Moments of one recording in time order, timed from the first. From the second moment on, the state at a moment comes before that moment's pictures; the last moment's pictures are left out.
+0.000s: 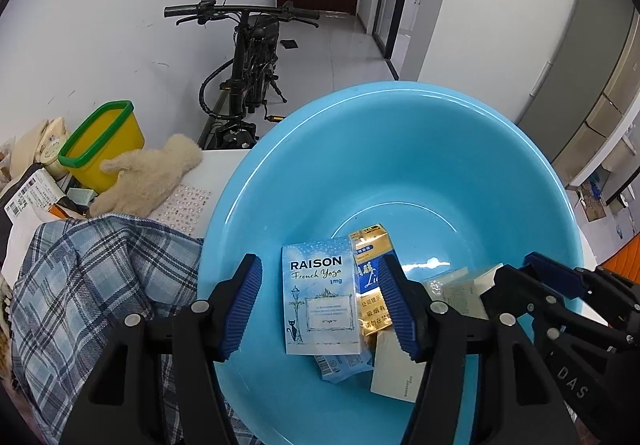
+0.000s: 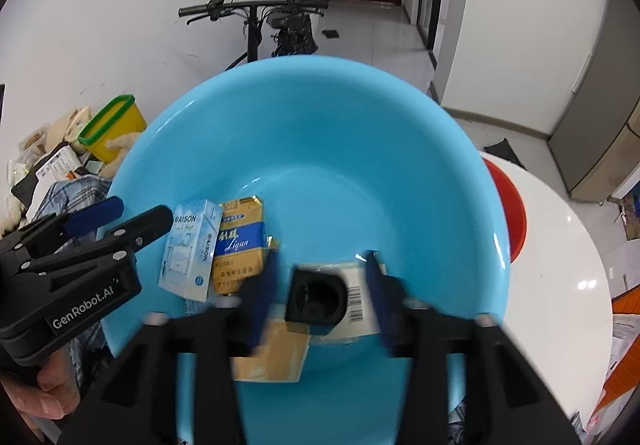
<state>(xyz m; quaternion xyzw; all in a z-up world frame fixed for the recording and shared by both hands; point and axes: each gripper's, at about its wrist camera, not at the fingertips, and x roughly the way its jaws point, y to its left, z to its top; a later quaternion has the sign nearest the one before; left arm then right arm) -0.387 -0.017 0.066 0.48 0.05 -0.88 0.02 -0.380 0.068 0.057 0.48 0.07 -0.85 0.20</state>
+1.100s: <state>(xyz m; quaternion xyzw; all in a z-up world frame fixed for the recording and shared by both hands) -0.304 -0.031 0.129 0.16 0.03 -0.99 -0.02 -0.342 0.106 0.092 0.24 0.03 -0.95 0.18</state>
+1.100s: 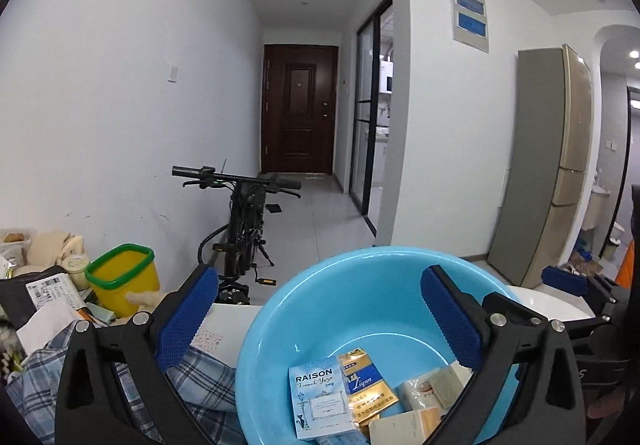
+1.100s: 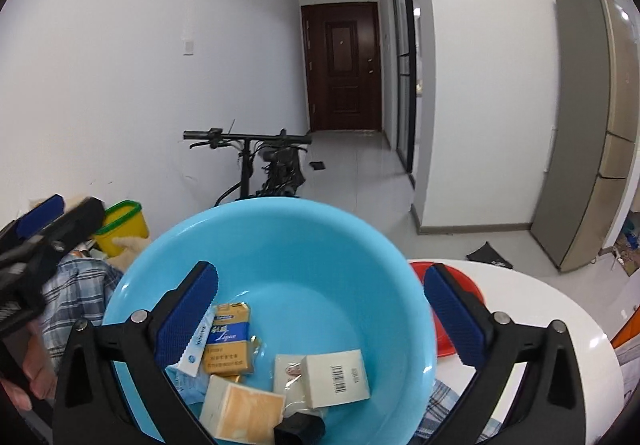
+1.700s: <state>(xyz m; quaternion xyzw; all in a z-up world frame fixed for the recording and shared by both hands) -0.289 -0.019 0.125 0.14 0.01 -0.99 -0.02 -0.329 0.120 0.089 0.23 0.02 -0.96 0.17</state>
